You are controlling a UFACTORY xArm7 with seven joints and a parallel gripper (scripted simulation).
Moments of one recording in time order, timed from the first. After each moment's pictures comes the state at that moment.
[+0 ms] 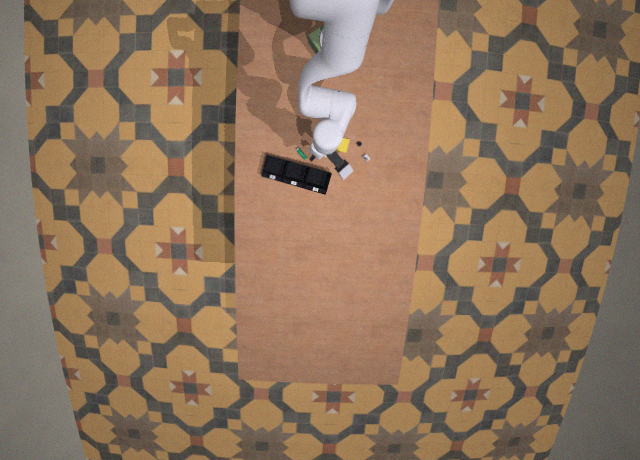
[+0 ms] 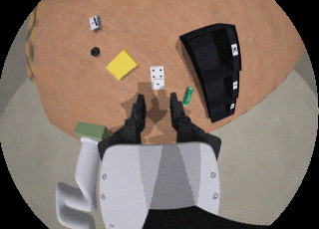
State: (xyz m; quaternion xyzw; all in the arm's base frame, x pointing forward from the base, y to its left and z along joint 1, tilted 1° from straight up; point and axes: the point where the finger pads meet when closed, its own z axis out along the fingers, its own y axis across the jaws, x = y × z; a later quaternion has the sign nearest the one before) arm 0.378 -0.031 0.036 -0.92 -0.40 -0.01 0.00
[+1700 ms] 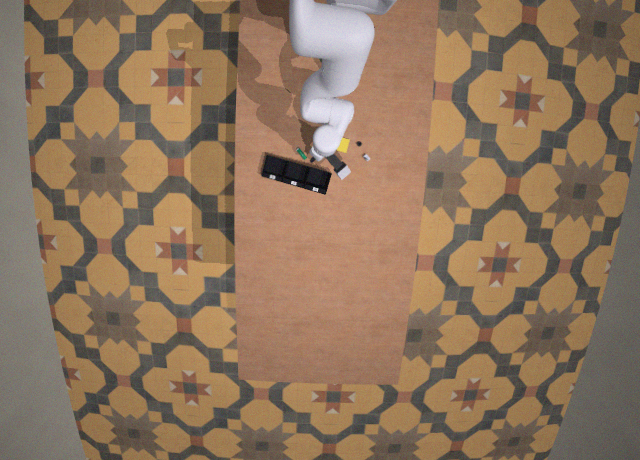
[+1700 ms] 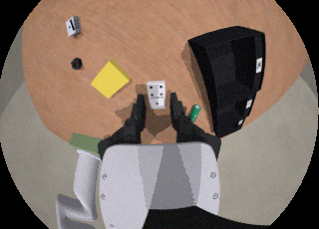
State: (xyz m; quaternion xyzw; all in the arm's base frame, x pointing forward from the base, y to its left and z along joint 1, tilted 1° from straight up) arm 0.381 -0.031 -0.019 -0.92 -0.40 -0.01 0.00
